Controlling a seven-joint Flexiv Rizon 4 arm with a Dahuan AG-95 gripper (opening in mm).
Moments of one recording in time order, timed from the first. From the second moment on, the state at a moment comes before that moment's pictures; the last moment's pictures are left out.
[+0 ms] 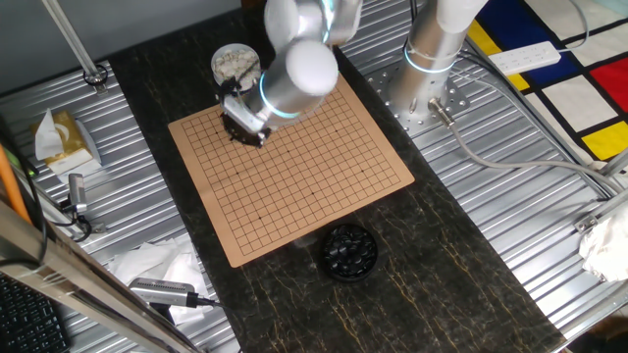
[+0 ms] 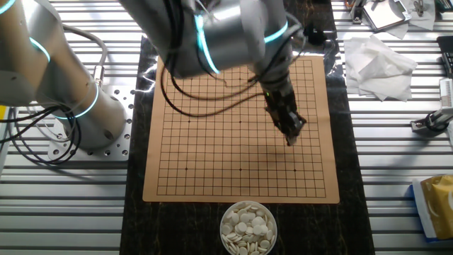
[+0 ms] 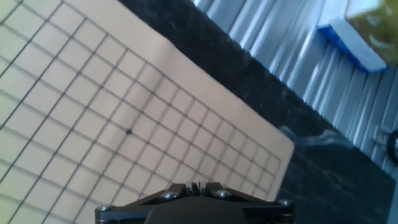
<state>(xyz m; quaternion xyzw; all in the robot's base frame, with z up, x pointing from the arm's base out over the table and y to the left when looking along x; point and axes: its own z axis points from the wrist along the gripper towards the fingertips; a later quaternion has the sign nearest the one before) 0.506 -0.063 0.058 -0.26 0.93 -0.24 0.09</state>
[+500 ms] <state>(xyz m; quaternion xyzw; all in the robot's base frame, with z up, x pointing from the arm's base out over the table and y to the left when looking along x) 0.516 -0.064 0.044 -0.20 0.95 -0.21 0.11</state>
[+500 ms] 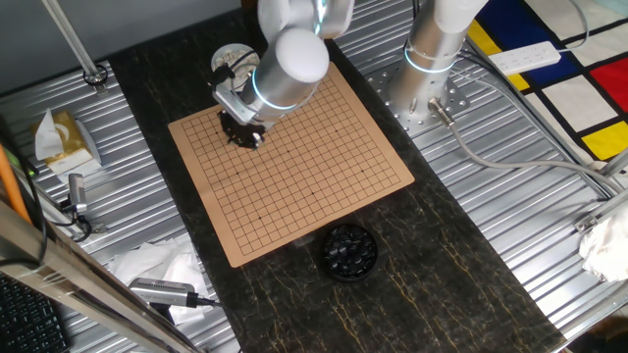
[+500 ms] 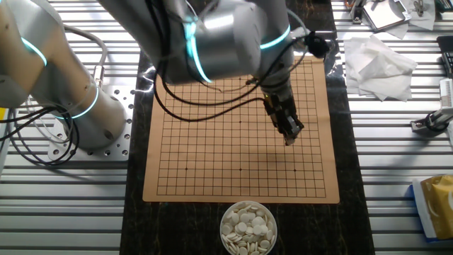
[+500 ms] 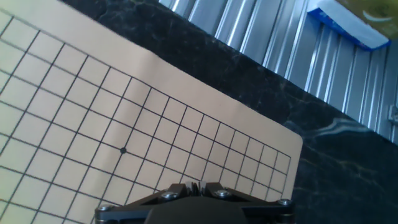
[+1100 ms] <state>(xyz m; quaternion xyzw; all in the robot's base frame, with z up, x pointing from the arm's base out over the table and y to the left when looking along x) 0.513 -0.063 0.048 -0.22 0.94 -0.22 0.11</state>
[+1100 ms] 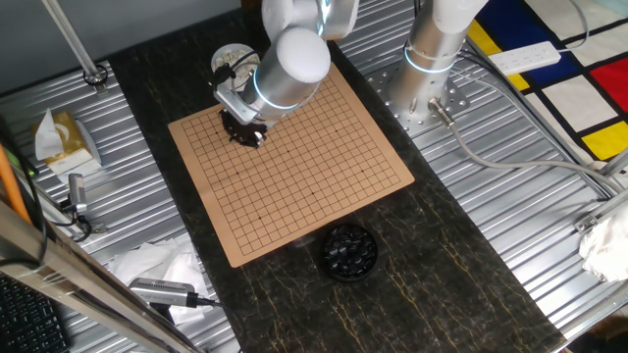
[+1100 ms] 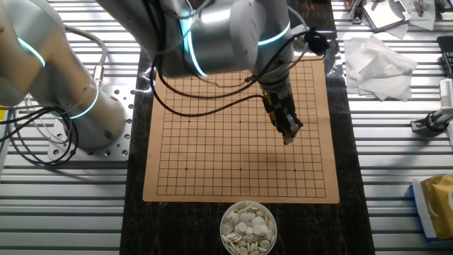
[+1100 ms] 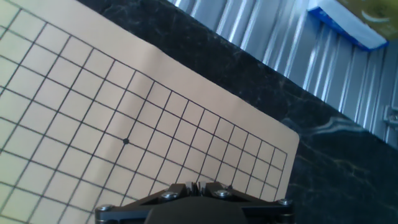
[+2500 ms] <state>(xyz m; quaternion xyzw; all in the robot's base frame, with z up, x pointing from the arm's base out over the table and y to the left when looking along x) 0.512 -0.079 0.041 -0.22 0.94 -0.25 0.10</state>
